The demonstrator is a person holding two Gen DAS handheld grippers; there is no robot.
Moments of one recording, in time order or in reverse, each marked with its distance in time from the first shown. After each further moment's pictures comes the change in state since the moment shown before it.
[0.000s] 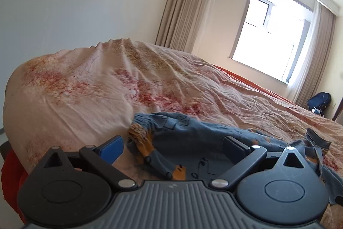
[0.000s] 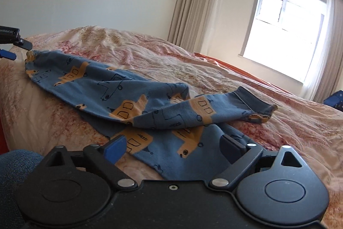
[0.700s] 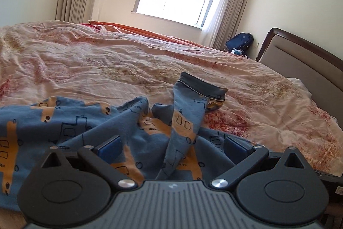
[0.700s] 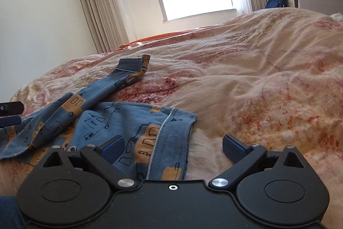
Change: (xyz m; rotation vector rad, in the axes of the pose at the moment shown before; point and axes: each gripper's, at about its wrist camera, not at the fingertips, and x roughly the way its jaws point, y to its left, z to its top) left arm 0.066 -0.280 -0.047 0.218 0.246 -0.422; right arm -0.023 -0.173 -0.074 0.603 0.106 -0.141
